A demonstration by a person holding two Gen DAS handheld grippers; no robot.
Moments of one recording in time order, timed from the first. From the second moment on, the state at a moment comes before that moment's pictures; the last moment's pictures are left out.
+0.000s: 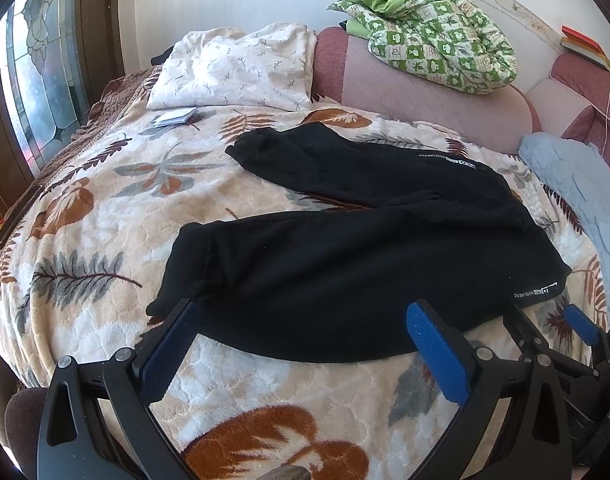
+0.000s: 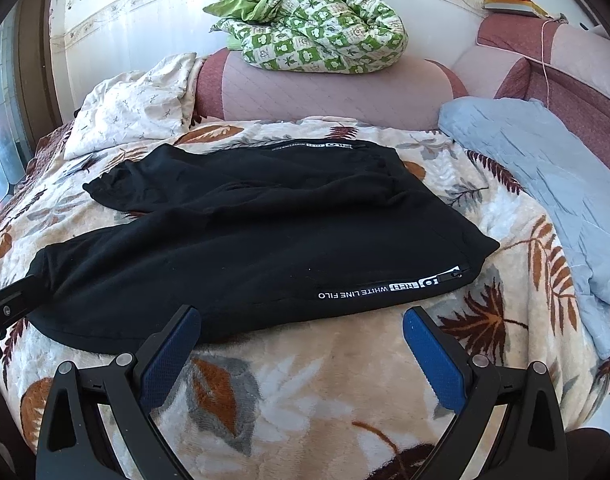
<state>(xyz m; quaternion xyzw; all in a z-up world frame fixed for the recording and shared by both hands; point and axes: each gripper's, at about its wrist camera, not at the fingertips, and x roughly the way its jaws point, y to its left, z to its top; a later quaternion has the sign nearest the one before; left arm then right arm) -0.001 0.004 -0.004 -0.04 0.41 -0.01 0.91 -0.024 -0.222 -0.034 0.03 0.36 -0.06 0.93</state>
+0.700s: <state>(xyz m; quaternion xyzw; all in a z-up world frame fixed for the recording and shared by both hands) -0.005 0.018 0.010 -0.03 0.44 0.00 0.90 -0.016 -0.246 -0.009 0.04 0.36 -0.08 0.93</state>
